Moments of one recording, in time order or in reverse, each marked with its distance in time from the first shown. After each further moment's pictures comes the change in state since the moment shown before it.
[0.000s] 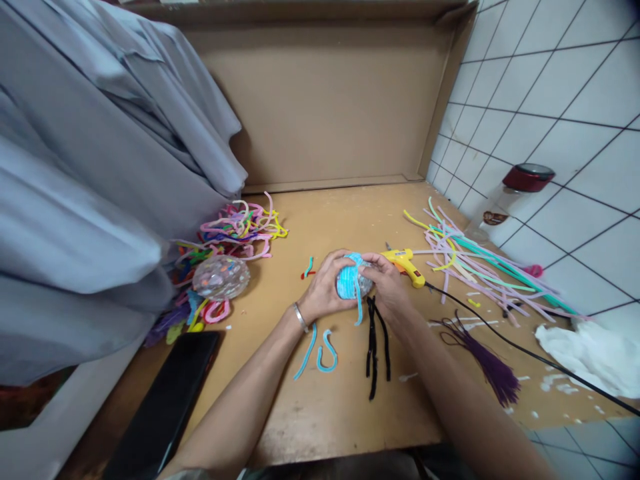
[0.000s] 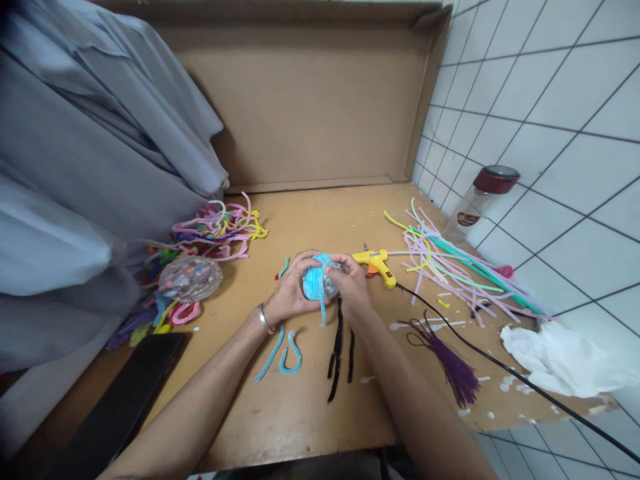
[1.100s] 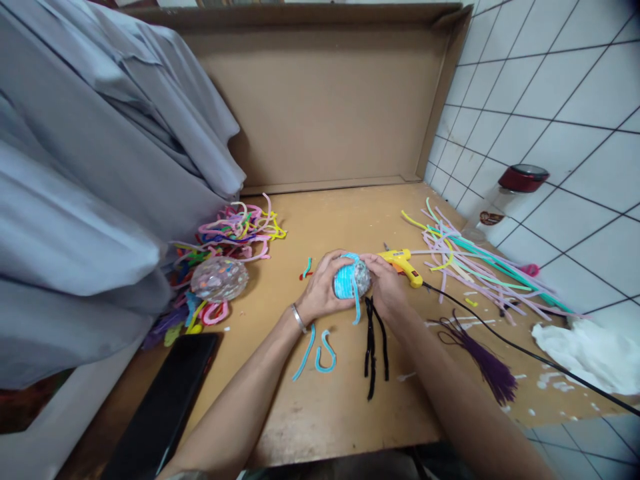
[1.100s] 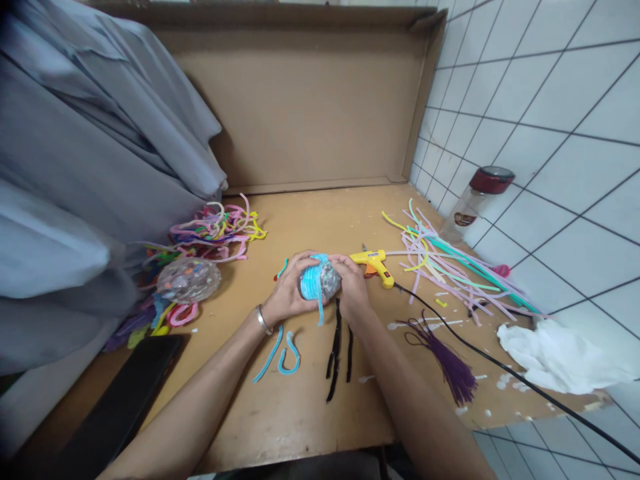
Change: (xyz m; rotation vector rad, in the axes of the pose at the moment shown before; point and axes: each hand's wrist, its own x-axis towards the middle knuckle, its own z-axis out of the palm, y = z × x) left_hand -0.003 -0.004 0.000 -0.030 -0.024 -0.030; right_hand 0.009 0.008 -0.006 0.013 -0.012 -0.023
